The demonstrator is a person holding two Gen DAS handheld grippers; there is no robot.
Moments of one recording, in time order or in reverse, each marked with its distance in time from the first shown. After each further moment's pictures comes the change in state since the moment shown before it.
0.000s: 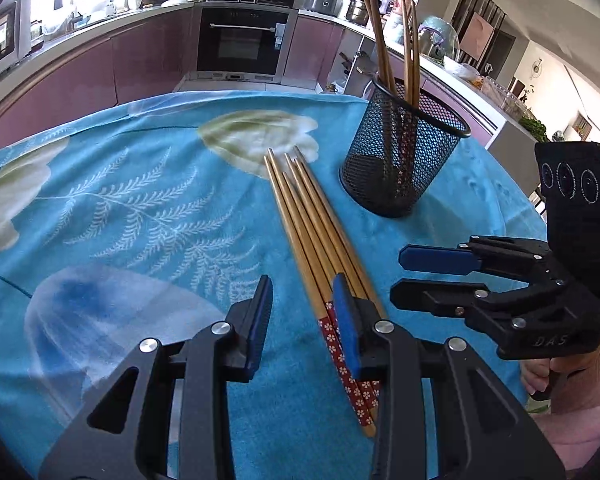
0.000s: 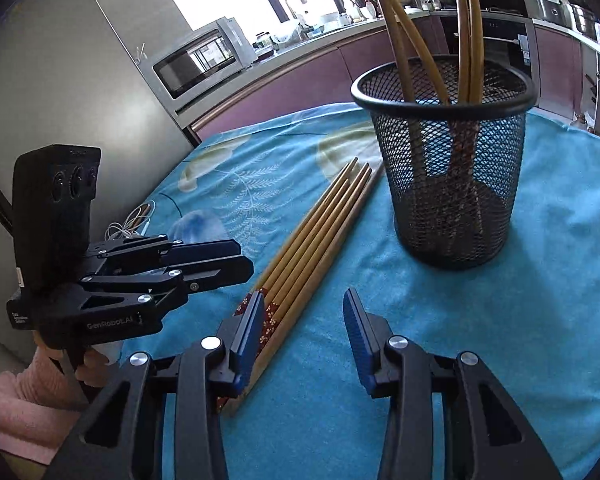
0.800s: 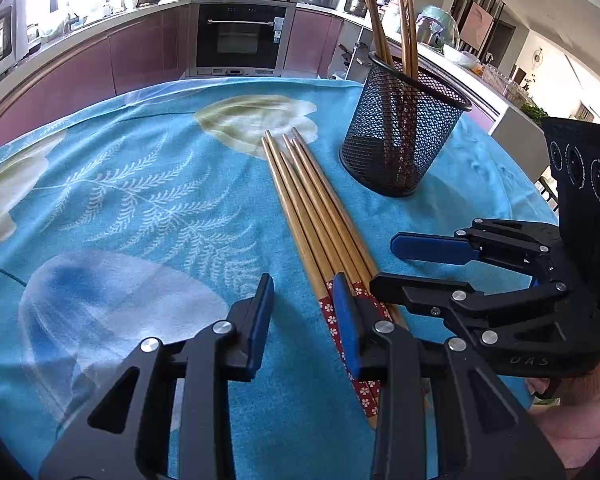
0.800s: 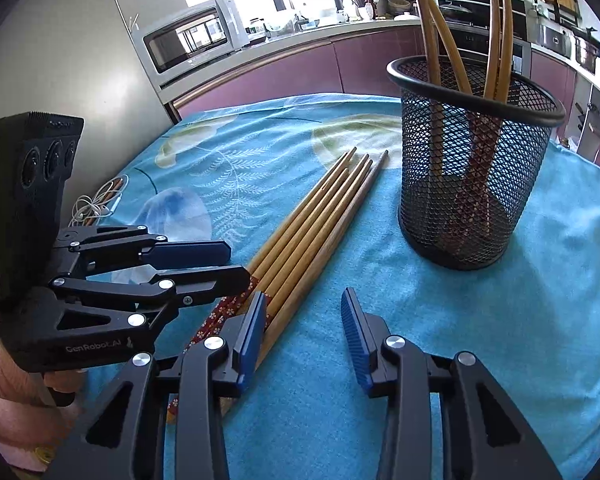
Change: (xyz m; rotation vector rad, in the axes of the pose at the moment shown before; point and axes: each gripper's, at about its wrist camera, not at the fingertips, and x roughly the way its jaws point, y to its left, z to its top) left arm 0.006 -0.004 -0.010 0.017 0.025 0.017; right arm 0.017 0.023 0.001 -0.093 0.026 -0.142
